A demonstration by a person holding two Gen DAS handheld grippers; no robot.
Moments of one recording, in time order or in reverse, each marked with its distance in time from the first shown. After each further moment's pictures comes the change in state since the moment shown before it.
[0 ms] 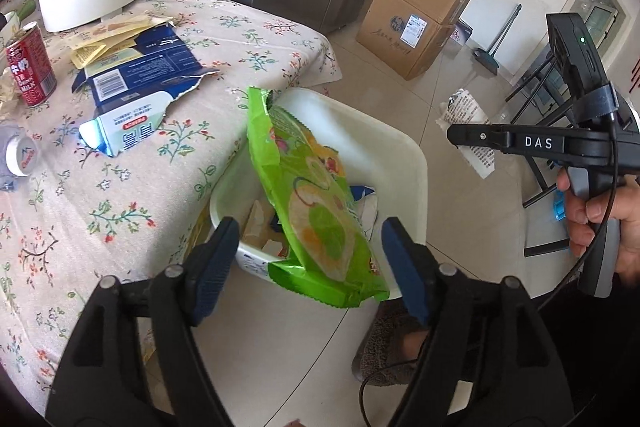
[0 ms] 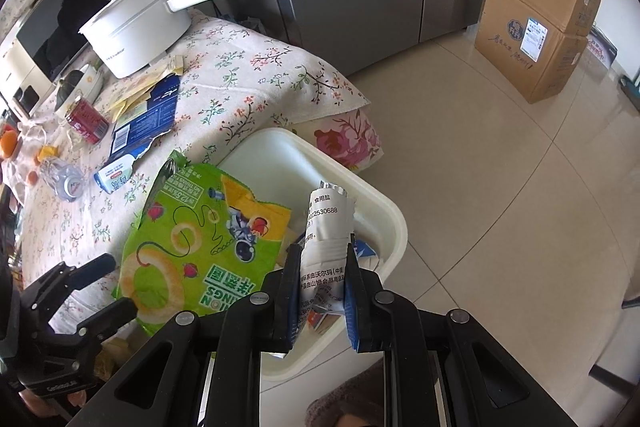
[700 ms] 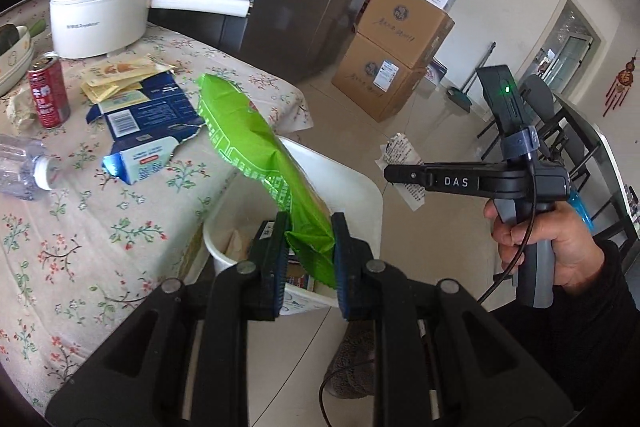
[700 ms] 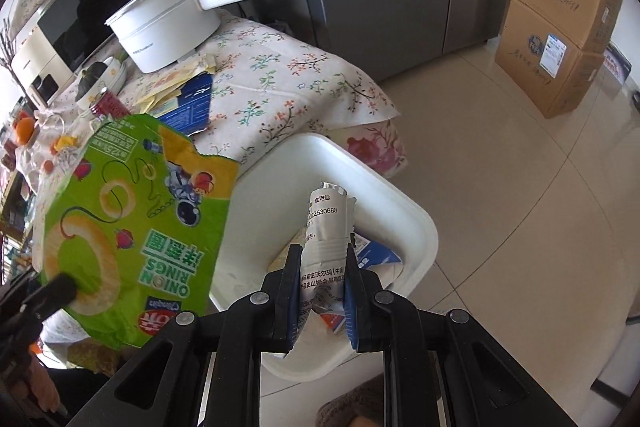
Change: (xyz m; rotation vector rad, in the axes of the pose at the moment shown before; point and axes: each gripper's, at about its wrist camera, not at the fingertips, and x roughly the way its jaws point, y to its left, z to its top) left arm -0.045 -0.003 0.005 -0.015 -0.137 -0.119; right arm -0.011 0.014 0.002 -0.033 -0.033 0.043
